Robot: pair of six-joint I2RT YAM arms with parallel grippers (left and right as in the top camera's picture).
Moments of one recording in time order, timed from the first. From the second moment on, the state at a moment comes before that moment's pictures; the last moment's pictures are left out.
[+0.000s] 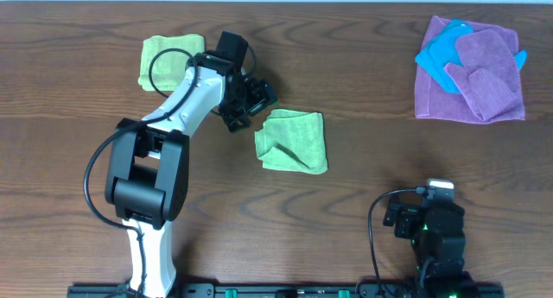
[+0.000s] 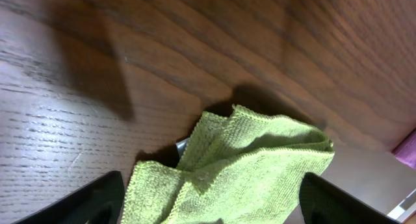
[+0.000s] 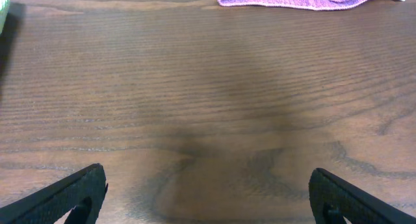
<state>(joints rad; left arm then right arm) -0.31 2.11 1.58 -0.81 0.43 -0.79 0.09 0.23 0.16 -0.58 0.22 0.12</state>
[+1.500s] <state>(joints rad) -0.41 2.14 1.58 -0.79 0.30 -0.28 0.09 0.23 0.16 -0.58 0.22 0.12</state>
